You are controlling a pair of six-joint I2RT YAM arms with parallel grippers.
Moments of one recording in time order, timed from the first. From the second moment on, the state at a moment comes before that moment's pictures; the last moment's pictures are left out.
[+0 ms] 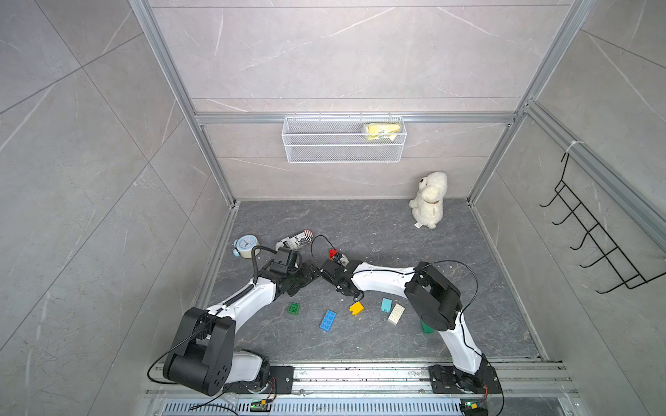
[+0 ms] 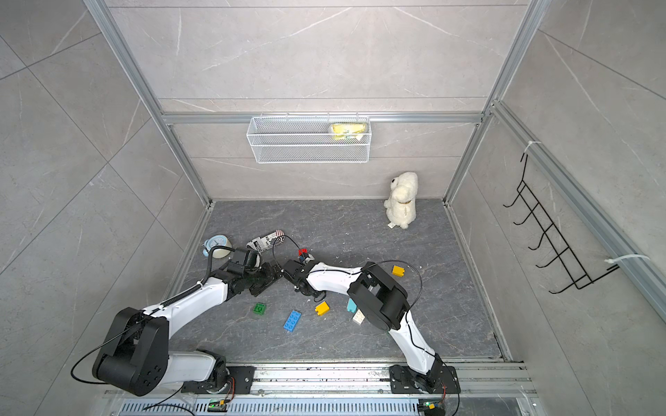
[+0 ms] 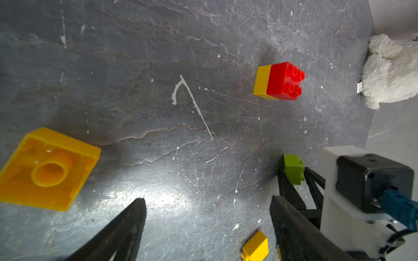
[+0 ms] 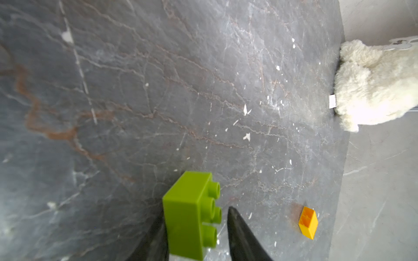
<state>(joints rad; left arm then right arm) -0.35 1.35 0.69 -0.28 0.23 -0.83 0.97 2.19 1.56 -0.83 0.71 0.28</state>
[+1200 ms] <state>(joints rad) -0.80 1.81 1.32 -0.62 0.00 -0.89 0.54 1.44 0.69 -0.15 0.05 0.58</state>
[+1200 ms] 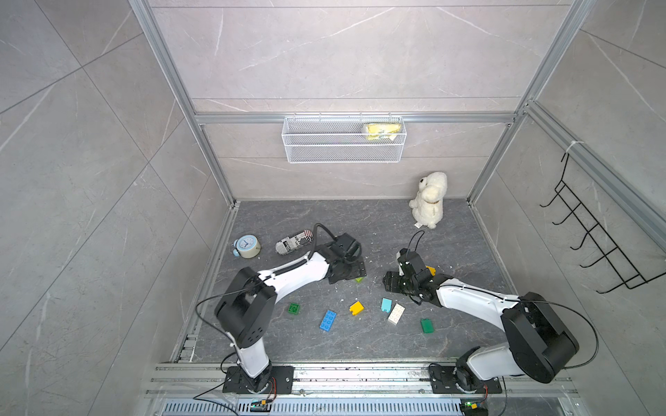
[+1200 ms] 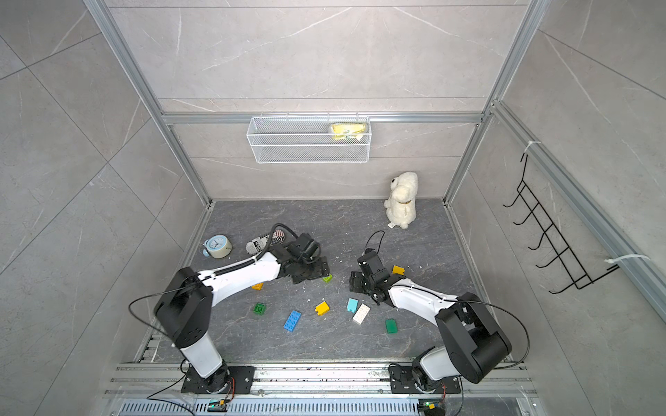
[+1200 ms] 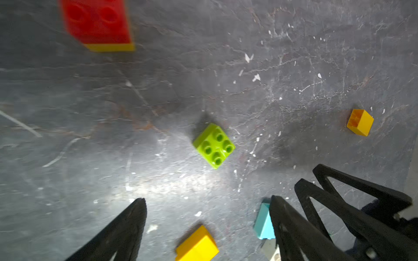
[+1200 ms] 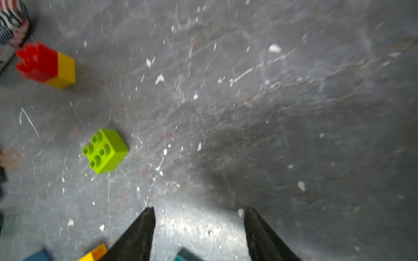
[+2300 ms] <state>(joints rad) -0.84 2.22 1.74 -0.89 -0.12 -1.27 0.54 1.40 0.65 -0.10 0.12 0.68</state>
